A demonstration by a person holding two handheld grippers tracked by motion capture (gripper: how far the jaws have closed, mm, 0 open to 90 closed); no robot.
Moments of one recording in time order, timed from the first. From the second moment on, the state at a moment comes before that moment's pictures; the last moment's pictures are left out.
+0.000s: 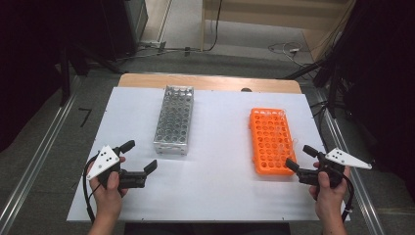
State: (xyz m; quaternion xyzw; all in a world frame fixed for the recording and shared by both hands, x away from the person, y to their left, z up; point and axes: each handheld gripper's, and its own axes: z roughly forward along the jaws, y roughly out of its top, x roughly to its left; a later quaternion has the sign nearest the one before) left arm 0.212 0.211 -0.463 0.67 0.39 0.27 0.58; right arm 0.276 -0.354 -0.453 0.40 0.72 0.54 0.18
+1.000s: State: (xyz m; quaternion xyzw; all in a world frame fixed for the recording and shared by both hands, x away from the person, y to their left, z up) left arm 0.211 0.195 -0.465 0.69 0.37 0.25 0.57; right arm 0.298 -0.317 -0.472 0.43 0.77 0.44 0.16
